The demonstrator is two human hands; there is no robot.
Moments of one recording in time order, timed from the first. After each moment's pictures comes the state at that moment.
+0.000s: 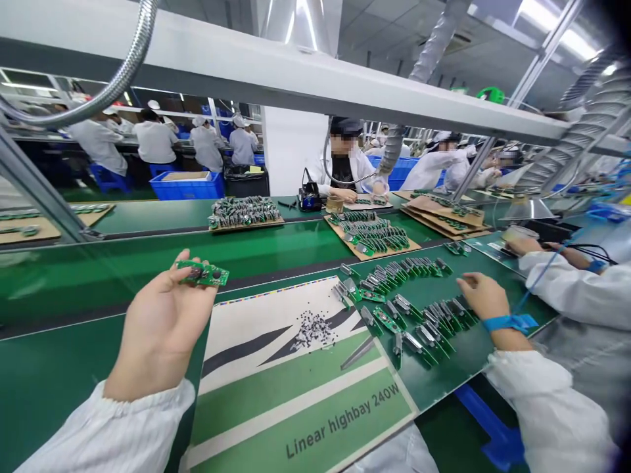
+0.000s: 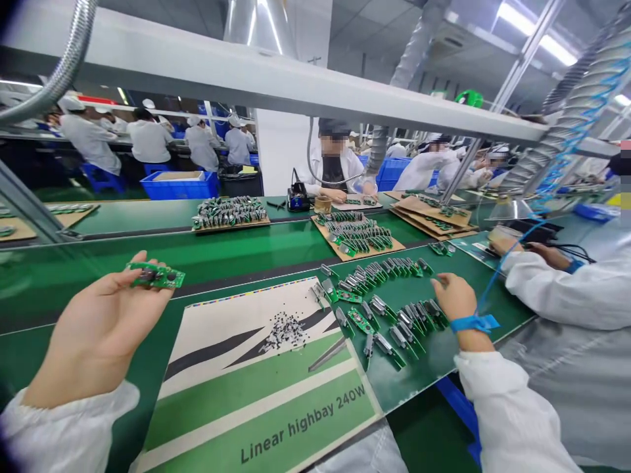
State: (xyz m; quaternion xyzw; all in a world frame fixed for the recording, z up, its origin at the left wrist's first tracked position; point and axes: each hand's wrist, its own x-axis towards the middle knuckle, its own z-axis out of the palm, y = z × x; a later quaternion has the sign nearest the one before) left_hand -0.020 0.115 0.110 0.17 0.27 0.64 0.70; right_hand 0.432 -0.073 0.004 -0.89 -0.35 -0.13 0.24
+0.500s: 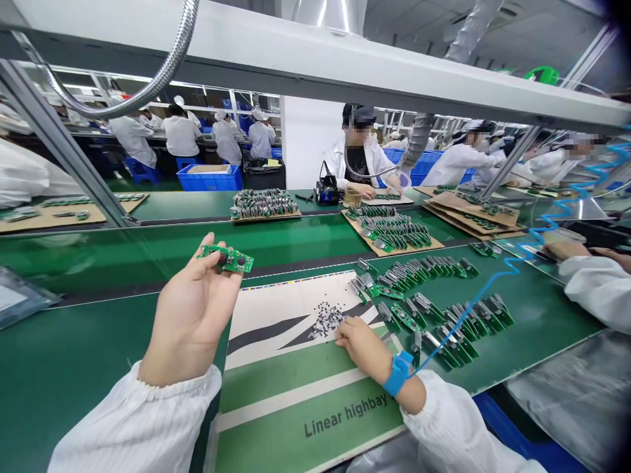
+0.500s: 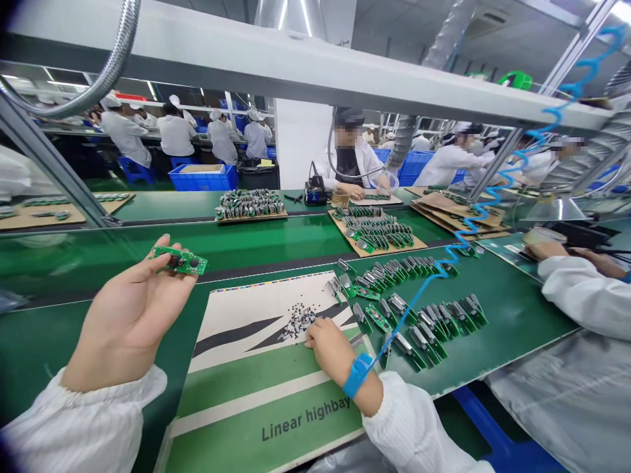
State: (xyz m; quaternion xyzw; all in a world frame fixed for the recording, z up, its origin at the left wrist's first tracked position) left_hand -0.027 0.099 0.113 0.17 0.25 0.65 0.70; right_hand 0.195 0.002 -0.073 -0.67 -0.70 0.13 0.20
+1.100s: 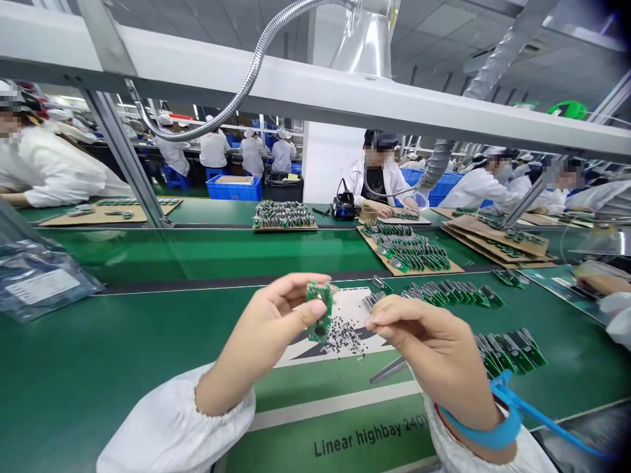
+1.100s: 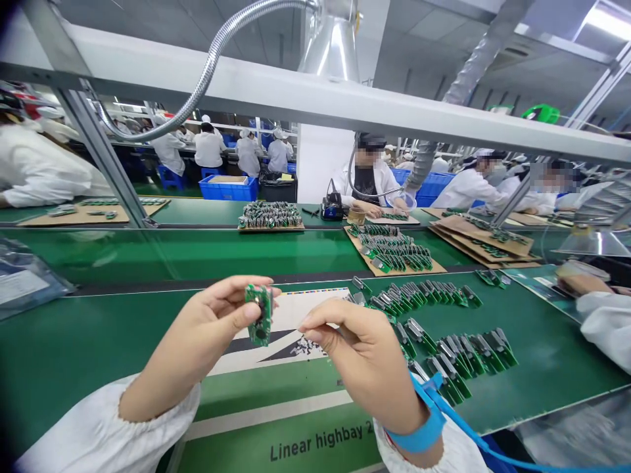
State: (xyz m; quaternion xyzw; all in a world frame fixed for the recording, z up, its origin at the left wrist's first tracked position) left_hand -0.023 0.051 0.103 0.55 0.25 0.43 0.67; right_hand 0.166 -0.038 0.089 -0.44 -0.68 0.15 0.57
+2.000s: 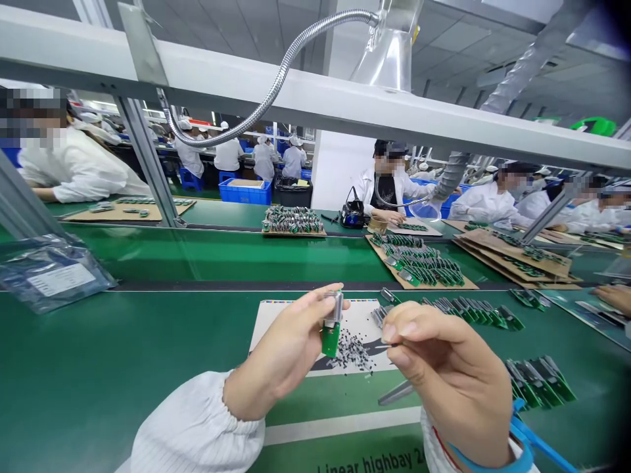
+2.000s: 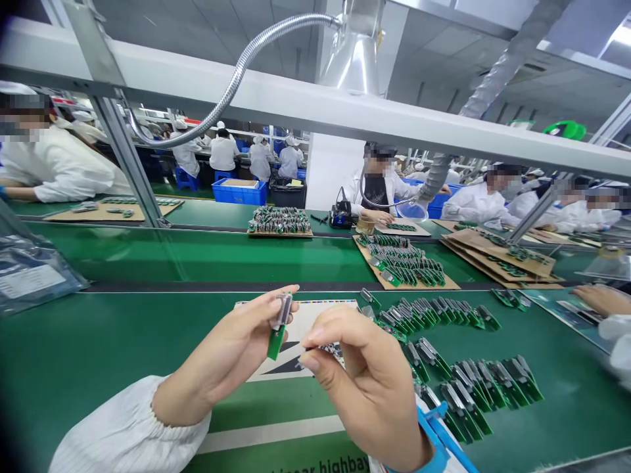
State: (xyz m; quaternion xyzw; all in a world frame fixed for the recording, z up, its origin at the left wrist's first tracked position) left_hand -0.004 0.056 0.090 0.34 0.26 0.39 0.81; right_hand 0.147 -0.028 0.092 -0.32 -0.67 0.14 0.66
